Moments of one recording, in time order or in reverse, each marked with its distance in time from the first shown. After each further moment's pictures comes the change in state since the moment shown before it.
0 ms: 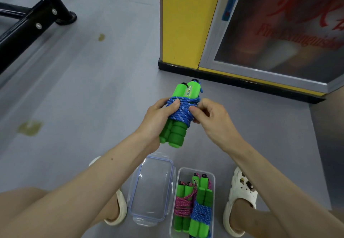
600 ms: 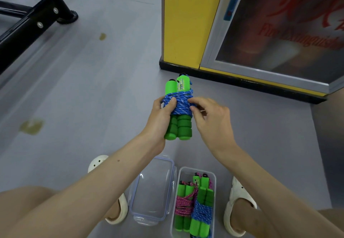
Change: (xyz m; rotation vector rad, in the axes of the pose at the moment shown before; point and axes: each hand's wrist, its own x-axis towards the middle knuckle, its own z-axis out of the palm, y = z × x) left_hand 0.006 -0.009 0.004 -0.047 0.122 0.030; right_hand 0.000 0.008 0.019 -0.255 0.275 -0.394
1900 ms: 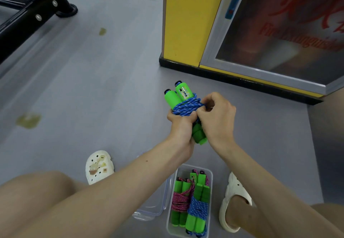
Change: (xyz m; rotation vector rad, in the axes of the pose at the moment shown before) left_hand -0.007 -0.038 0.047 -0.406 -0.002 -0.134; right_hand 0.001 0.003 0.000 -0.039 0.110 0.343
